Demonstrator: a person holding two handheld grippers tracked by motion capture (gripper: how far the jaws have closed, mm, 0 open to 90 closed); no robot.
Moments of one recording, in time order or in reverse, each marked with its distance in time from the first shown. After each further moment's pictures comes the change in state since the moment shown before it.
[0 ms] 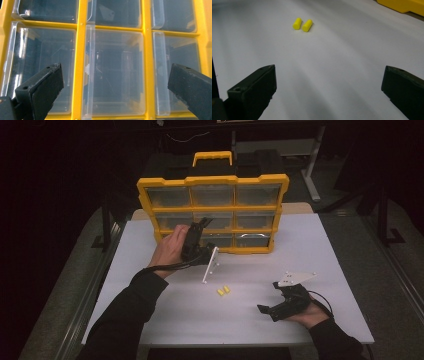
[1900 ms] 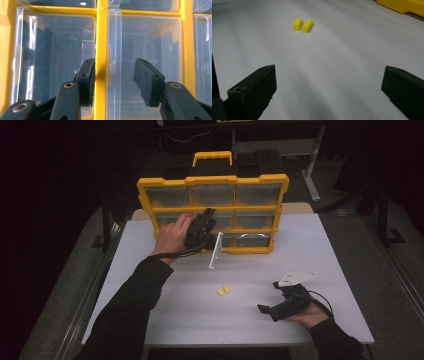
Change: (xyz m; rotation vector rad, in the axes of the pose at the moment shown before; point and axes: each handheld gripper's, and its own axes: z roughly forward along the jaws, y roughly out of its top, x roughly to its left) left arm 0.019 0.000 0.024 0.094 0.063 0.023; right arm 0.000 0.000 -0.001 -0.002 0.002 0.002
